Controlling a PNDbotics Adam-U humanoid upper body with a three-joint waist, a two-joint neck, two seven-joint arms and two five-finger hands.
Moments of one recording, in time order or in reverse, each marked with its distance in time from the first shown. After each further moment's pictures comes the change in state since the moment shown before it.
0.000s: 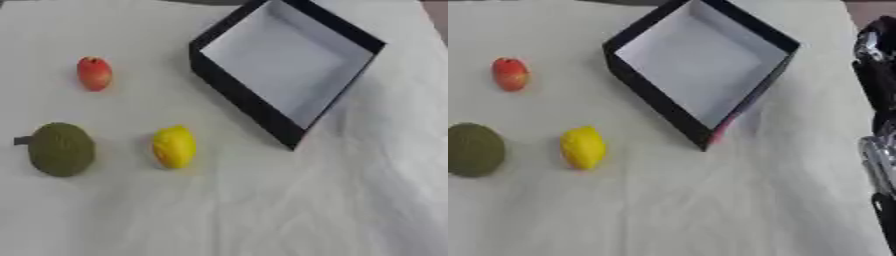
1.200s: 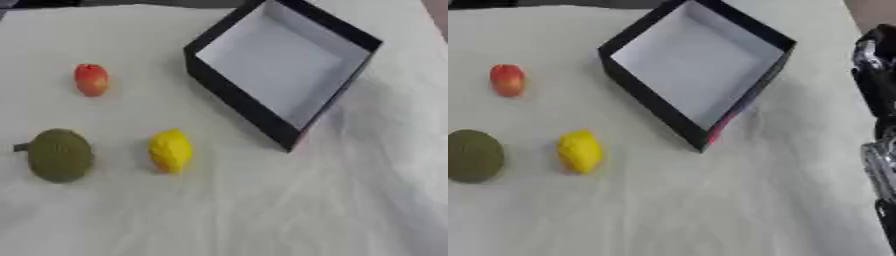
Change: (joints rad) left arm -0.093 0.381 -0.264 0.102 -0.801 -0.082 -0.608; right arm 0.011 -0.012 0.008 0.000 0.017 0.016 0.011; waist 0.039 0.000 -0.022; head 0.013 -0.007
